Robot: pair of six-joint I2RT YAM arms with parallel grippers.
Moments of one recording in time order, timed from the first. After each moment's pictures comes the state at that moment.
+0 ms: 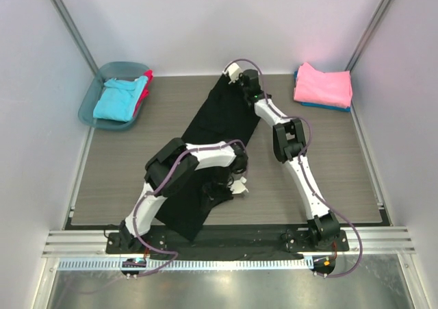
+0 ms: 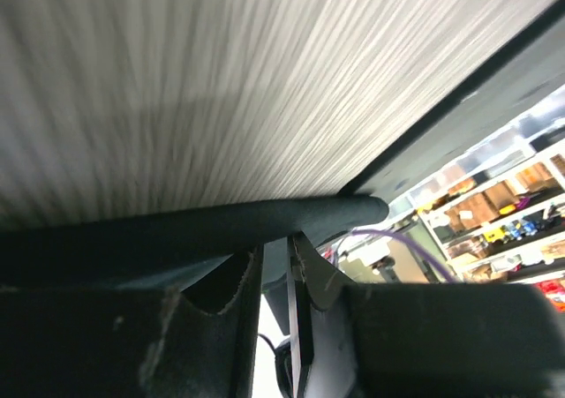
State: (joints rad) left arm -0.94 2.20 1.47 -1.34 0.34 0.39; right arm 0.33 2.89 2.52 0.11 -0.01 -0.59
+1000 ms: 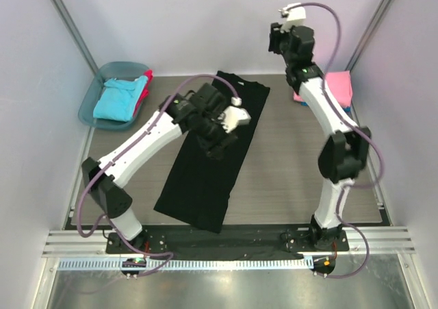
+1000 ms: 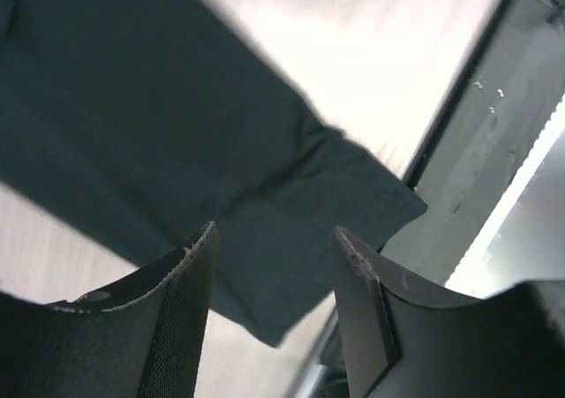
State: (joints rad) left arm -0.81 1.70 1.80 -1.19 0.29 0.32; right arm 0.24 2.02 1.95 0.11 0.11 -0.12
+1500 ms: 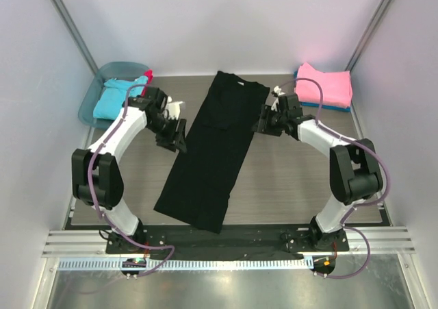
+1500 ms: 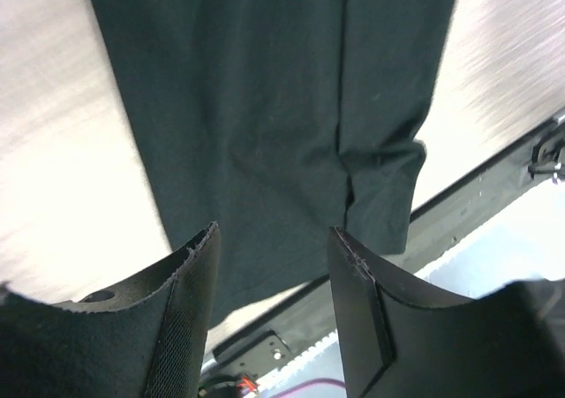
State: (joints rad) left arm -0.23 1.68 1.42 -1.03 0.48 0.02; right arm 0.26 1.67 1.09 -0.17 -0.27 0.42
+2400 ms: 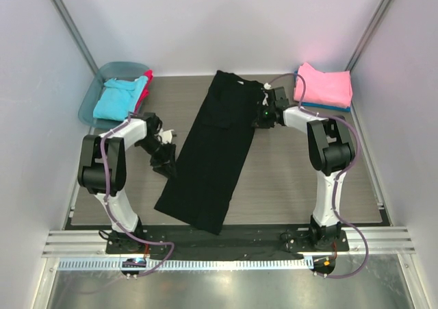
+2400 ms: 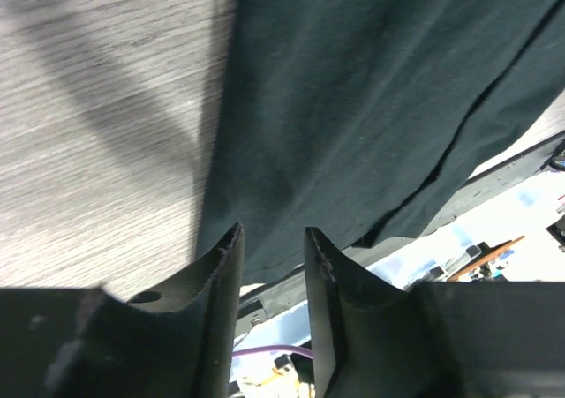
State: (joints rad) left arm -0.12 1.81 1.14 -0.98 0.49 -0.03; right arm 0.25 2.08 1.39 -0.18 -0.23 0.39
